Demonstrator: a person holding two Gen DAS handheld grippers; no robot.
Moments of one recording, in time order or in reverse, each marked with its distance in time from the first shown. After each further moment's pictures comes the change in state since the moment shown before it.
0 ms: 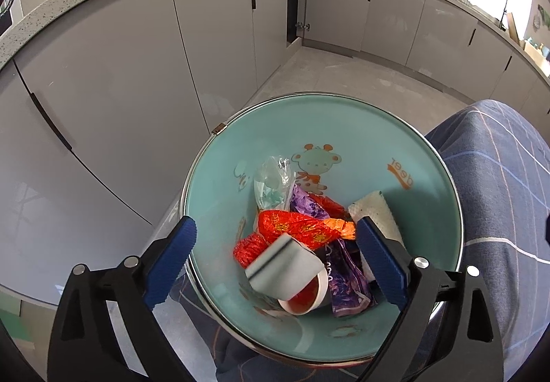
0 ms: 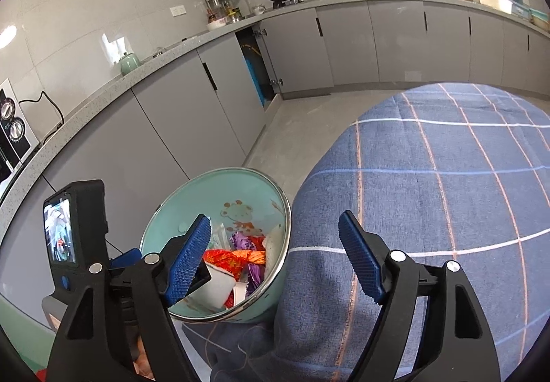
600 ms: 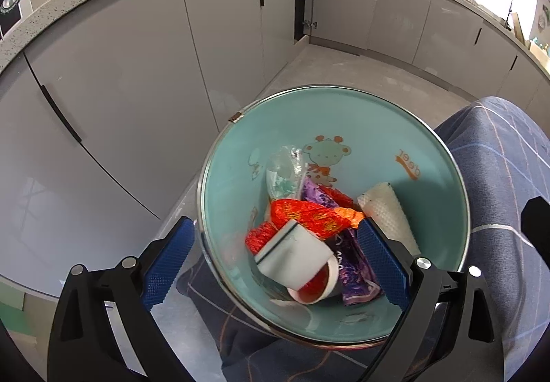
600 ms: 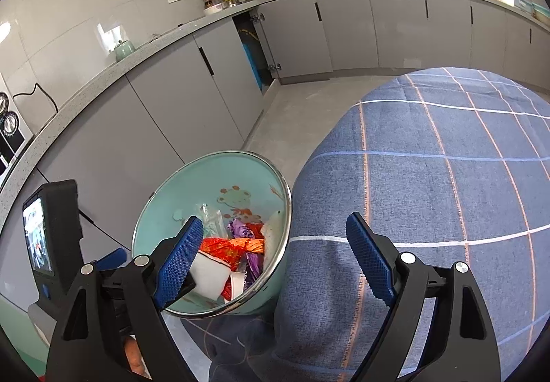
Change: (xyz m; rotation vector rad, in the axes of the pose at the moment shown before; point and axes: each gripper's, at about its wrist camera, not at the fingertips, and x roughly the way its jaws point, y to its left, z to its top) left arm -0.006 0.010 -0.010 -0.005 0.008 0.040; right arm 0.016 0.003 -0.006 0.004 0.059 -0.014
